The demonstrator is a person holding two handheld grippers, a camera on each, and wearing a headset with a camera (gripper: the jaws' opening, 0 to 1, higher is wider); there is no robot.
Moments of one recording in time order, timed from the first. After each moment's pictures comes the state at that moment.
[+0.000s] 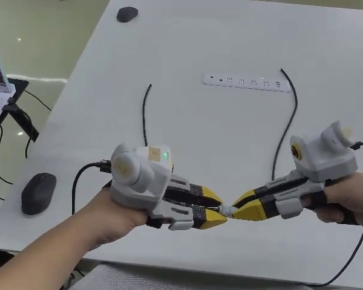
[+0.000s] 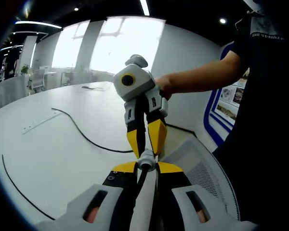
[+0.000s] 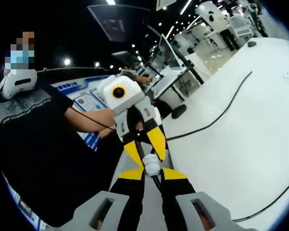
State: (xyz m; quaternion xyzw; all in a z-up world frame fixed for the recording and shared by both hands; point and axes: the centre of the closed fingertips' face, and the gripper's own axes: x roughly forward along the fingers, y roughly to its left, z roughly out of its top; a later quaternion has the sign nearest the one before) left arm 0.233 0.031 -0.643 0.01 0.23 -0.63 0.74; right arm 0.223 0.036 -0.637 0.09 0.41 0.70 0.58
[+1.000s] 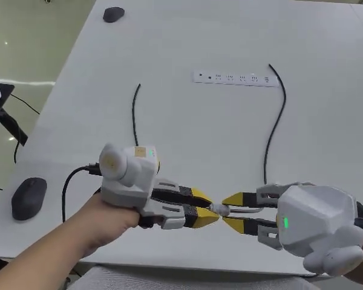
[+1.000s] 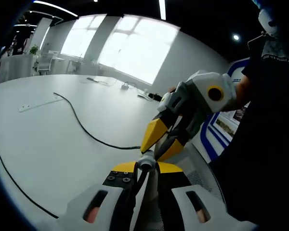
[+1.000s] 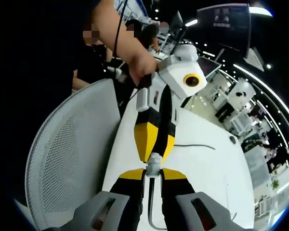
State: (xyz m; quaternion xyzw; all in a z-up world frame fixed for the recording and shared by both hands) left arm 0.232 0.028 -0.651 -0.07 0.27 -0.61 0.74; right arm 0.220 0.033 -0.649 -0.40 0.11 0.62 0.67
